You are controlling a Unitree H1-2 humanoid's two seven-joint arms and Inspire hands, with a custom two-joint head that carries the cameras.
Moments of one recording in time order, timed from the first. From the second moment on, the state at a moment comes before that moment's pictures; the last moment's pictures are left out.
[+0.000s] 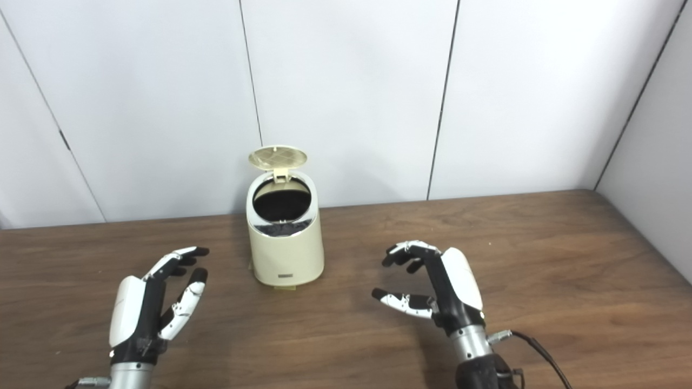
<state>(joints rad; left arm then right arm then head) -0.12 0.16 -0.12 0.06 0.59 -0.22 0.31 -0.13 -0.18 0.06 0.02 -0.53 -0.17 -0.19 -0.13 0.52</state>
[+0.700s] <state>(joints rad) -0.10 0.17 -0.11 0.03 0.58 -0.22 0.28 -0.13 -0.17 0.08 0.07 -0.54 -0.19 -0.25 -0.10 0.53</state>
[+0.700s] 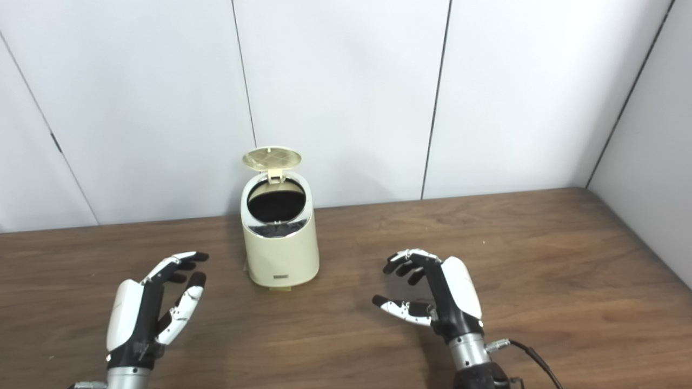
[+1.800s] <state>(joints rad) -0.37 0.32 -0.01 -0.20 0.53 -0.02 0.00 -0.18 -0.16 0.10 0.16 -0.55 -0.25 -0.36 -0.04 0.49</state>
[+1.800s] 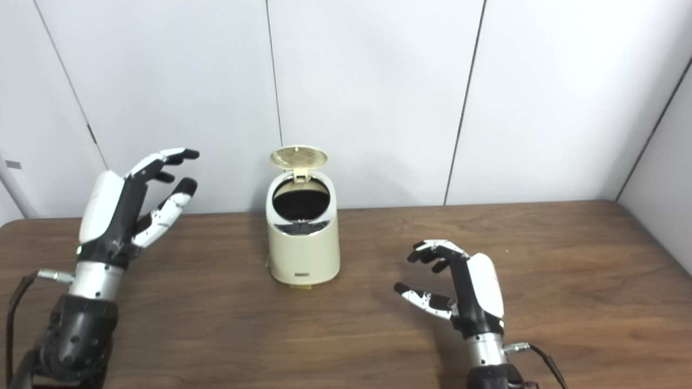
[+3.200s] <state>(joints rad) -0.78 0.37 -0.28 0.20 0.82 0.05 -0.20 -0.26 -0.14 0.12 0.27 -0.54 -0.27 -0.39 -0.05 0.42</state>
